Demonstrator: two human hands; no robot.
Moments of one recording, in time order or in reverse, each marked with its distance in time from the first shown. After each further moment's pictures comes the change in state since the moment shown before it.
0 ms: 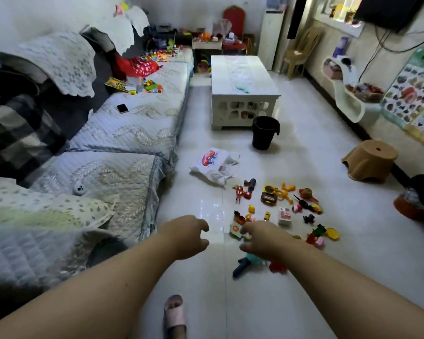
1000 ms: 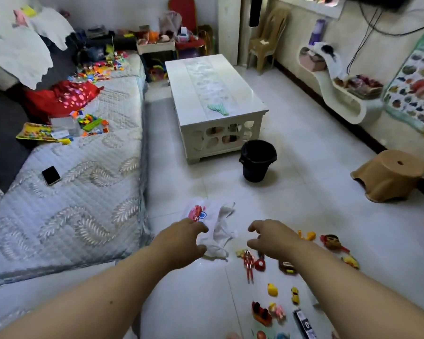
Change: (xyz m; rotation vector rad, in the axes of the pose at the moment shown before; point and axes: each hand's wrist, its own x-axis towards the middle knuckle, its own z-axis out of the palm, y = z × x) left_hand 0.585 -0.159 -0.268 -0.019 -0.047 0.162; right_hand 0.537 0.067 -0.314 0.204 0.091 0.238
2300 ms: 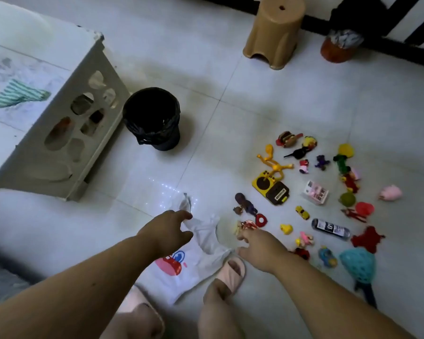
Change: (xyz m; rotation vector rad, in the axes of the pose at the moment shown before) left_hand 0.528 -0.048 0.019 0.318 -0.642 0.475; right_hand 0.341 0.059 0.085 0.793 0.003 0.757
